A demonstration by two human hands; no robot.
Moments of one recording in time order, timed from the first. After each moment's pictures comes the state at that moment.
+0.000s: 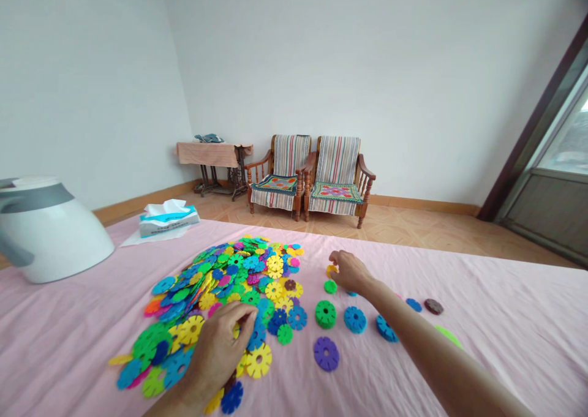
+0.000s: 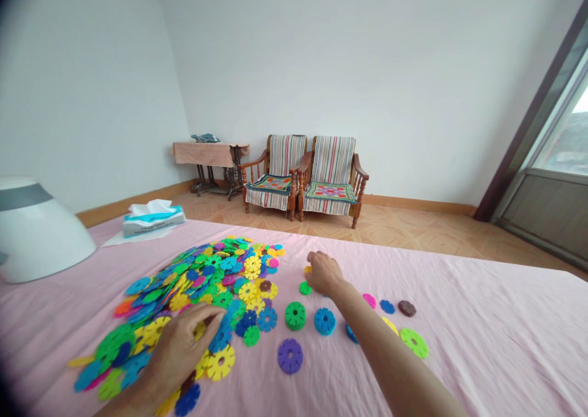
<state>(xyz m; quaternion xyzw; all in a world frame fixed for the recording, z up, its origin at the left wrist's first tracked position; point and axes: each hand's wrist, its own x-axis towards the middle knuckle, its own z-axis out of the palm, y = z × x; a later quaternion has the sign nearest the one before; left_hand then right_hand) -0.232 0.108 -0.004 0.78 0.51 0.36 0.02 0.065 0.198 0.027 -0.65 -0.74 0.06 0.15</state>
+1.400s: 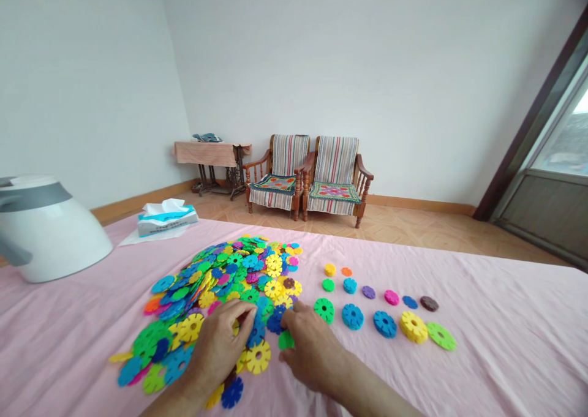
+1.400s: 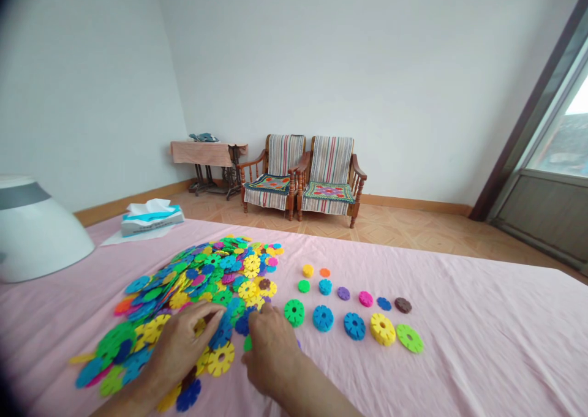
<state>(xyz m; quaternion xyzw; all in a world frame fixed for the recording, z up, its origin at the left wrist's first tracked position) -0.232 0.110 -0.003 0.78 0.51 0.37 0.06 -0.038 0.083 0.032 -0.57 -0.79 0.18 0.11</state>
